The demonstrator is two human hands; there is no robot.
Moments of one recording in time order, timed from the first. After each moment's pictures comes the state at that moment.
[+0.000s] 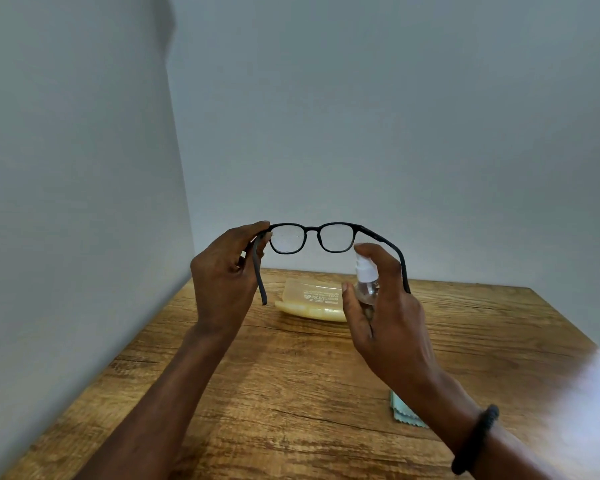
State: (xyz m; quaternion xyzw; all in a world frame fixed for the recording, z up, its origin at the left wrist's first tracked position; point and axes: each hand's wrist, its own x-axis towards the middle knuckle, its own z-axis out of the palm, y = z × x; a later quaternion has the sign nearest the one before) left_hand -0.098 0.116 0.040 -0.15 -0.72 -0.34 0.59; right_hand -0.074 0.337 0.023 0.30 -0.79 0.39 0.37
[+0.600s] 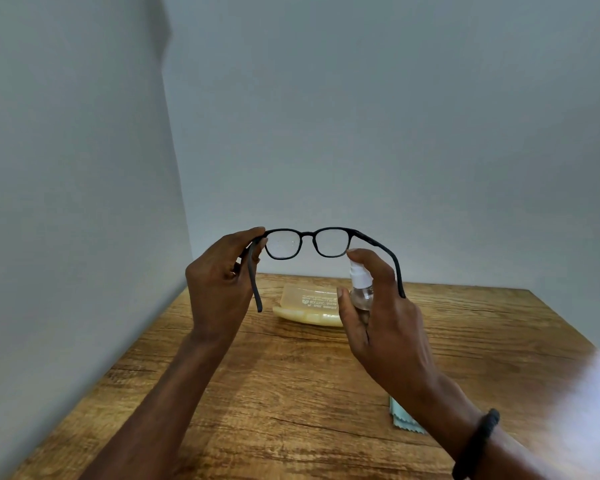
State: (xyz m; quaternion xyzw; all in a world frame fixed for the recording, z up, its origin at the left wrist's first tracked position) left_hand -0.100 0.113 0.039 -0.16 -0.72 -0.33 0.59; right_hand -0.074 0.336 0.025 0.32 -0.79 0.35 0.40
